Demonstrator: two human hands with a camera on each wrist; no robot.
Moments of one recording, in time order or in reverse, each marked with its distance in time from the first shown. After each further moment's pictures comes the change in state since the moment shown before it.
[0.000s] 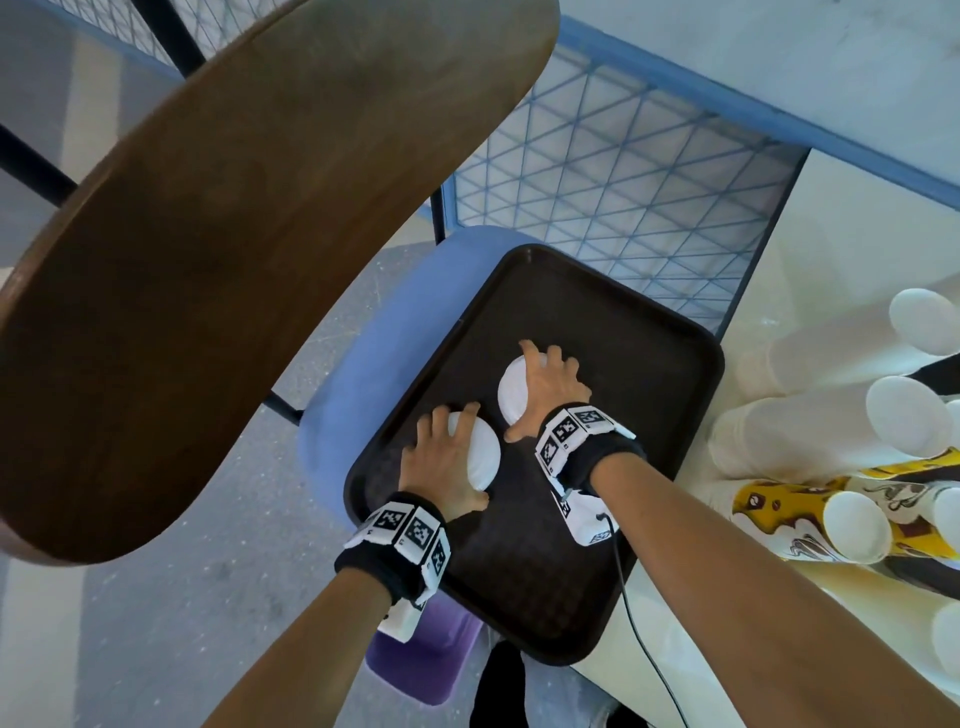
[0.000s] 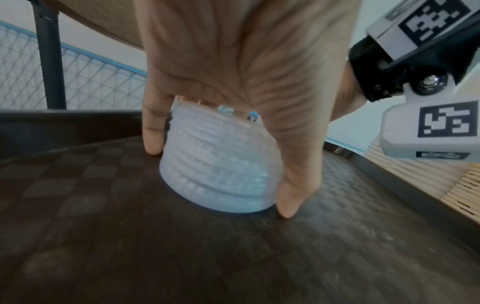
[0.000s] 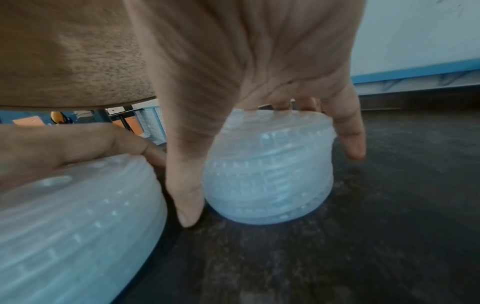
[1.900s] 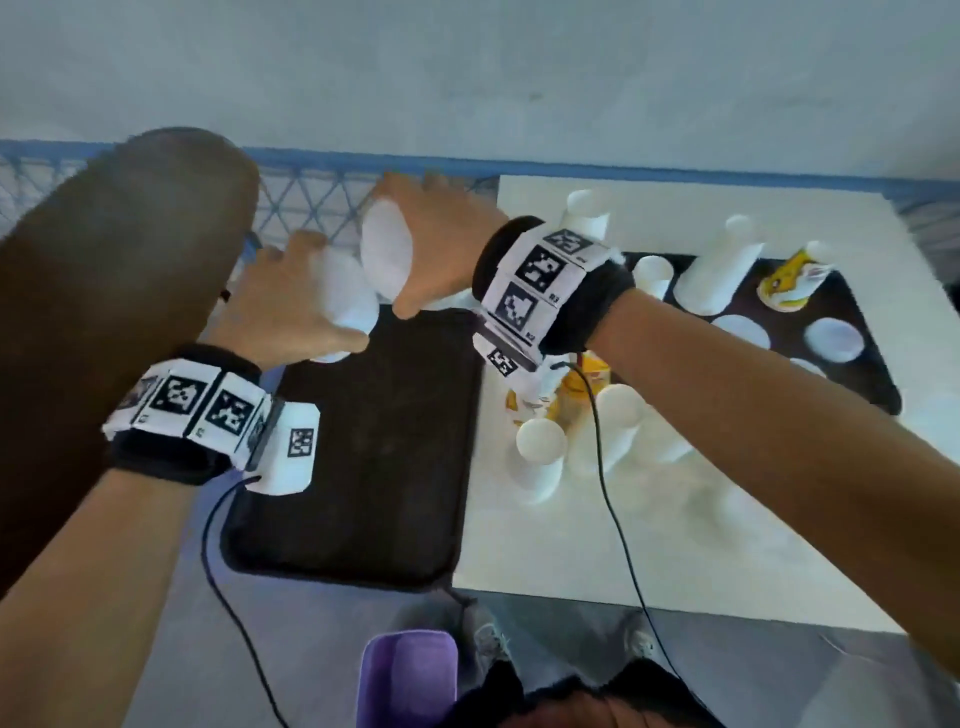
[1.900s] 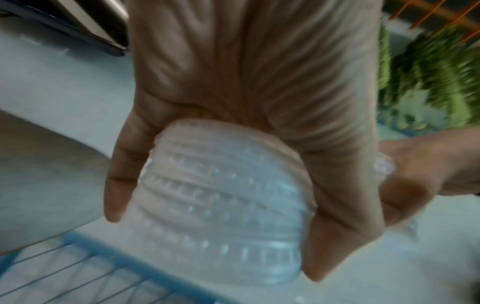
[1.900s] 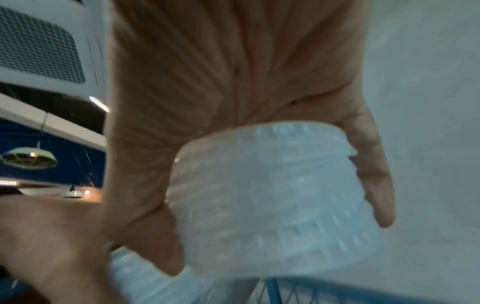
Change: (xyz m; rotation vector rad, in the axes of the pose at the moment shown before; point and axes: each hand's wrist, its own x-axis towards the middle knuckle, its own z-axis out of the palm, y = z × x) left_hand -0.077 0.153 -0.182 0.120 0.351 0.336; right_hand -0.238 0.105 -0.169 0.096 0.553 -0.249
